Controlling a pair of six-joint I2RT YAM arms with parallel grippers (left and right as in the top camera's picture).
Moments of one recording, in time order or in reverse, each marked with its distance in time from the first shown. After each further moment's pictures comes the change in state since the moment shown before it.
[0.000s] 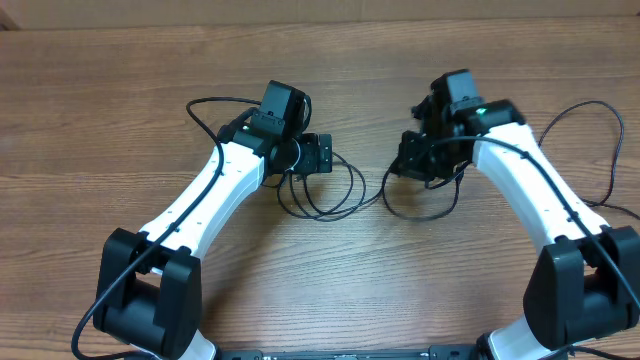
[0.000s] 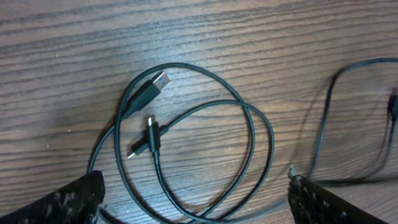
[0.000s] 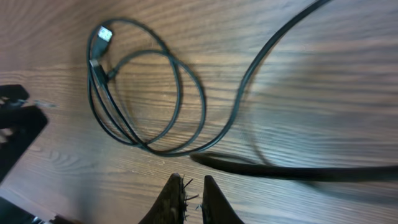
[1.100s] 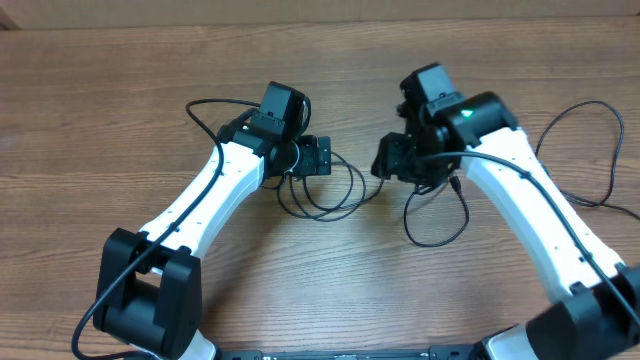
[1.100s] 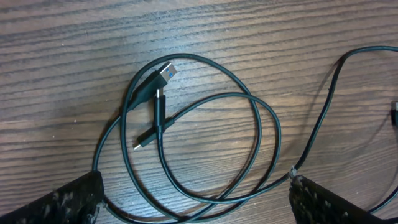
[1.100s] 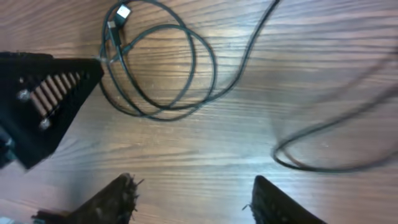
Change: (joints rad) left arm 0.000 0.000 0.000 -0.025 -0.008 0.000; right arm 0.153 -0.085 0.197 -0.277 0.192 0.098
